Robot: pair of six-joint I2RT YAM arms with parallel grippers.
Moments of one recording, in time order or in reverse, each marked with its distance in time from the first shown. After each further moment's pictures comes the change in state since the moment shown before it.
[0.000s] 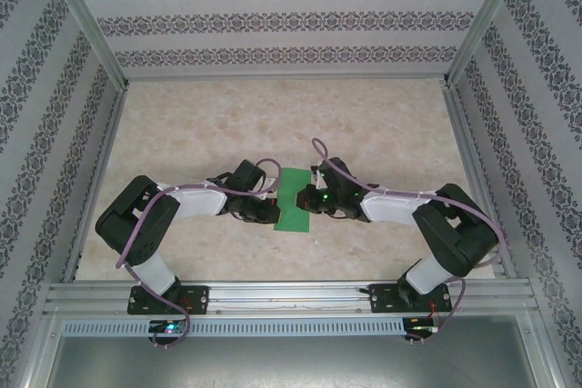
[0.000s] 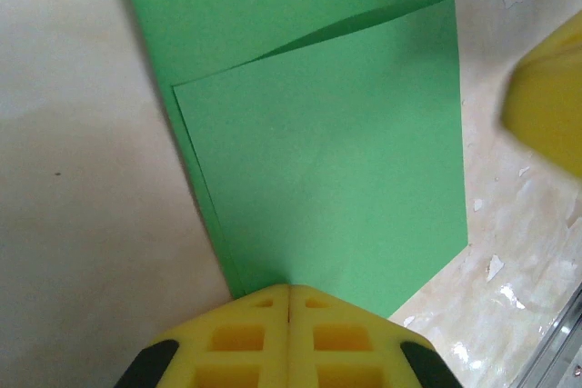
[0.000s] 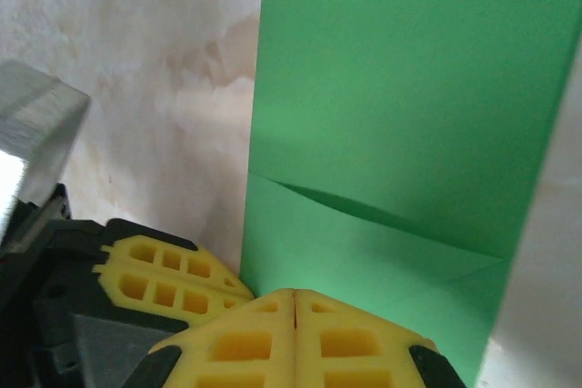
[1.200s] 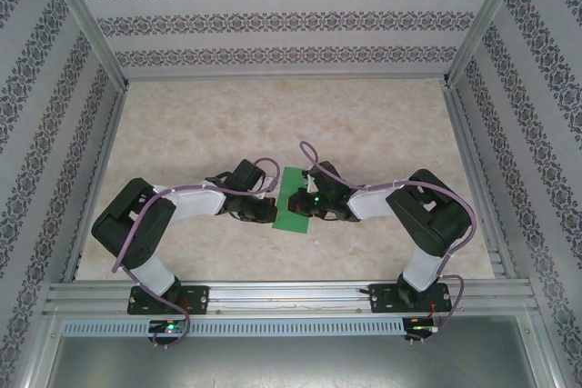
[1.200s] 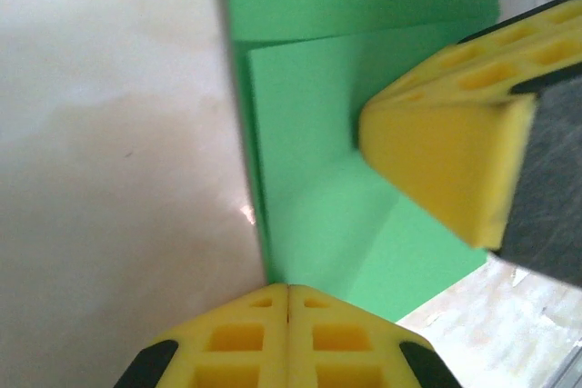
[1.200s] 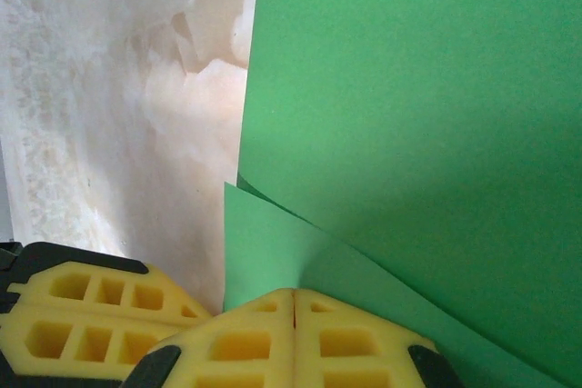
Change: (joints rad) left arm -0.005 -0.043 0.009 -0.074 -0.073 -0.001; right arm 0.015 0.164 0.014 0.157 -0.047 0.047
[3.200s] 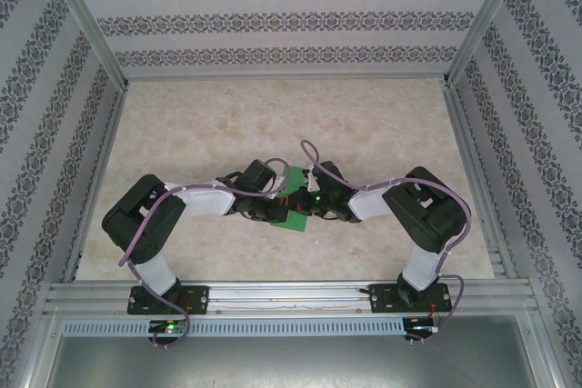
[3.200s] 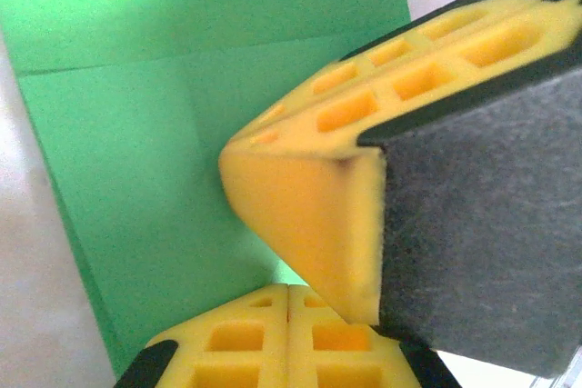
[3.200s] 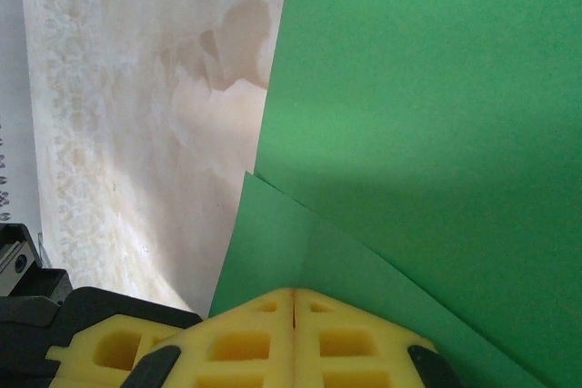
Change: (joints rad) left arm -0.058 0.072 0.050 0.091 0.024 -0.047; right arm -0.013 0.037 -0.018 0.106 -0.047 0.000
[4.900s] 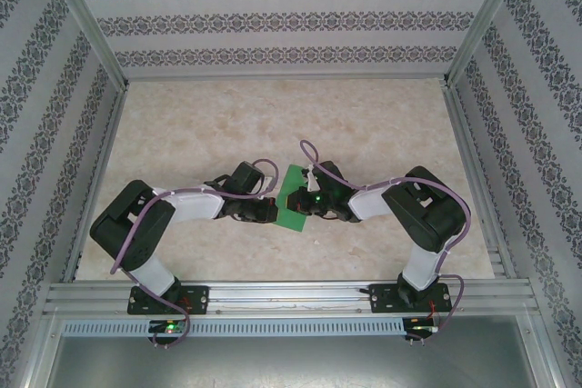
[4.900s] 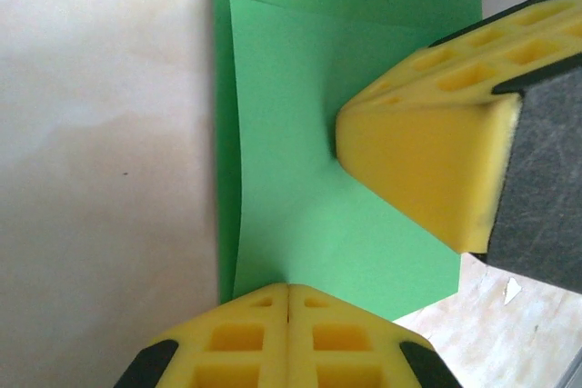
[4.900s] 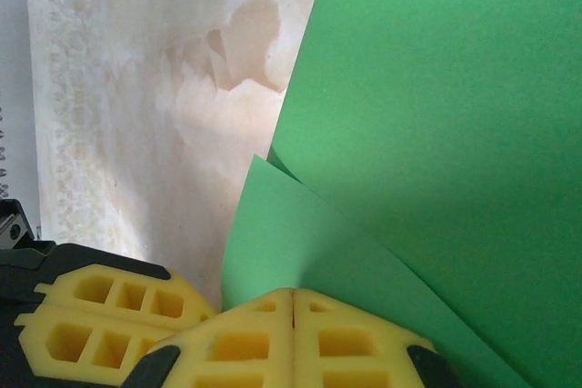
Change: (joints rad) left arm 0.053 -0.078 -0.099 0.028 -0.031 0.011; right arm -0.013 0.004 -0.001 0.000 -0.008 -0.027
